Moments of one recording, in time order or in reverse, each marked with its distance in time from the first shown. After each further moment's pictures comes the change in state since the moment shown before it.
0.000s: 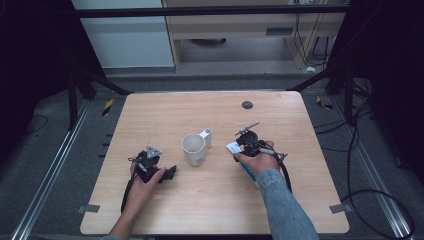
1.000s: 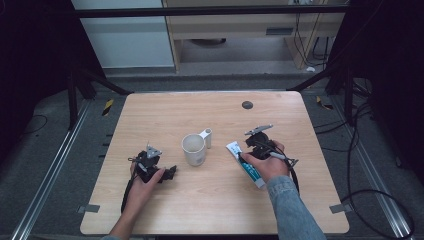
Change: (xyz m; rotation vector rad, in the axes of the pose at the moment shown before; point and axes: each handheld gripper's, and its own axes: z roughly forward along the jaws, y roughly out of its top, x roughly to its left) left arm 0.000 0.000 0.000 0.000 0.000 0.000; right arm -0.007 -0.016 -0.031 -0.125 -0.024 0.034
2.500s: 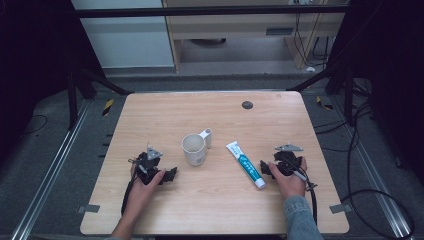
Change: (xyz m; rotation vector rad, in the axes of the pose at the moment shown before) left arm -0.004 -0.003 -0.003 0.001 -0.007 0.011; right arm -0.069 -0.096 0.042 -0.130 -0.137 0.196
